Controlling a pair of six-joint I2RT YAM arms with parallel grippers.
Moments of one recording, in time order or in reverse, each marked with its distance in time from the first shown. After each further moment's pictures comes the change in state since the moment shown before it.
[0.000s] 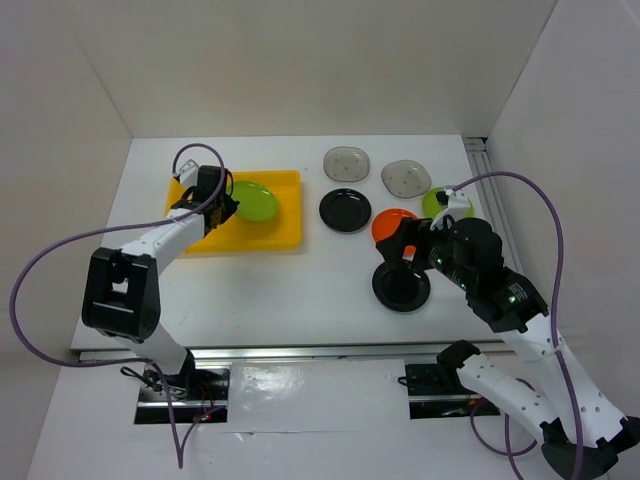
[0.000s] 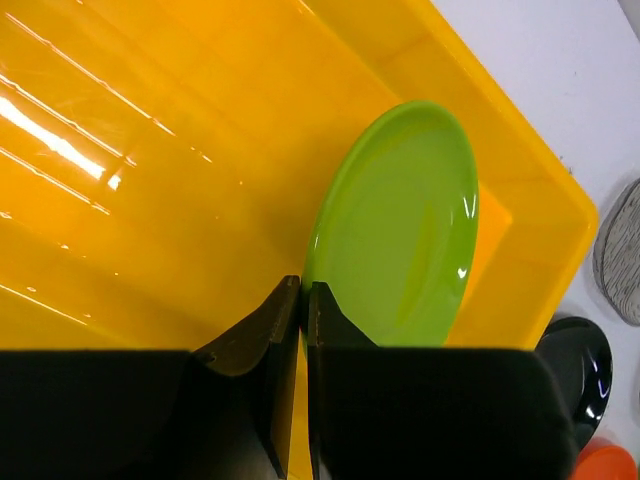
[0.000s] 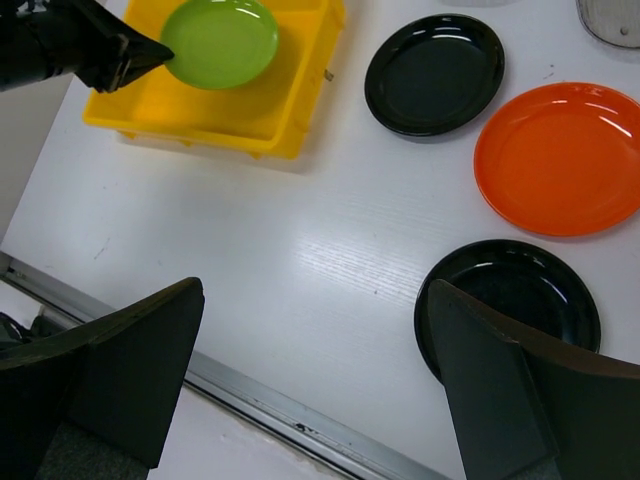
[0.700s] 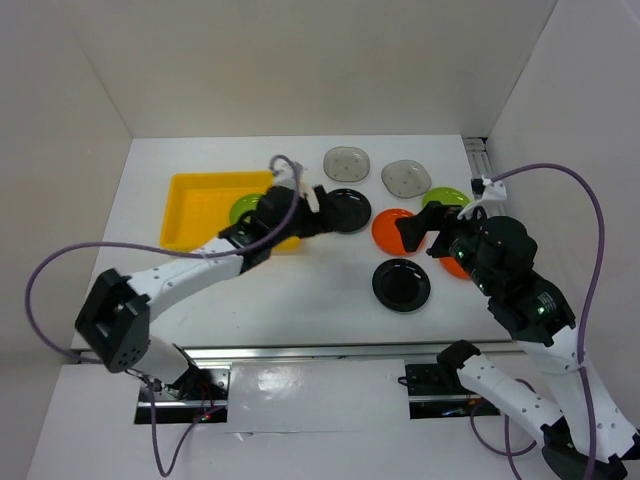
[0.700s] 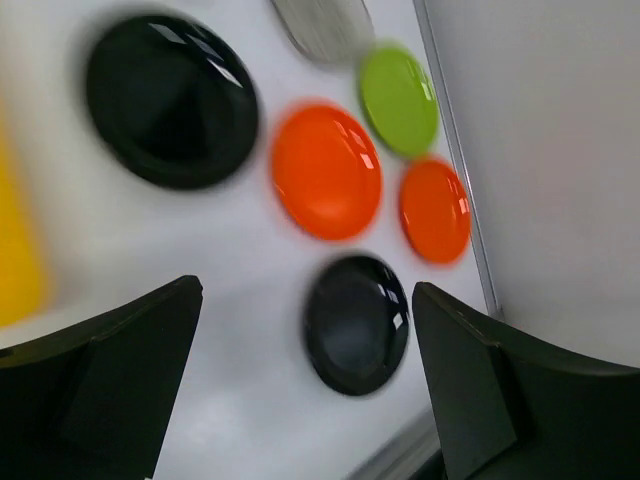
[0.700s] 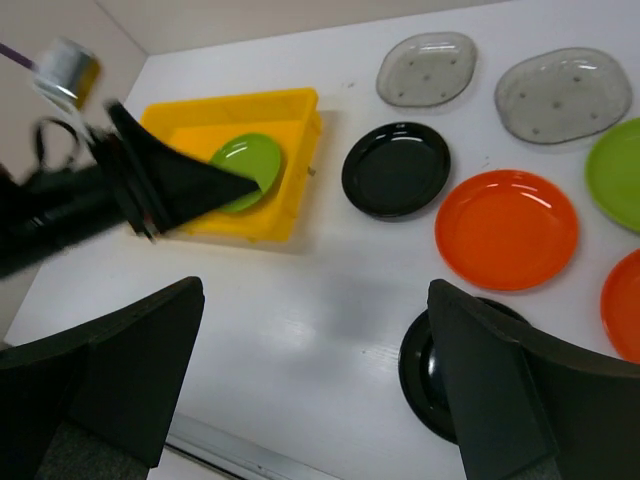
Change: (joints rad) left arm -0.433 -0.185 -0.022 0.219 0.240 0.125; right arm 0.000 -0.008 0.143 -0.010 0.137 -0.002
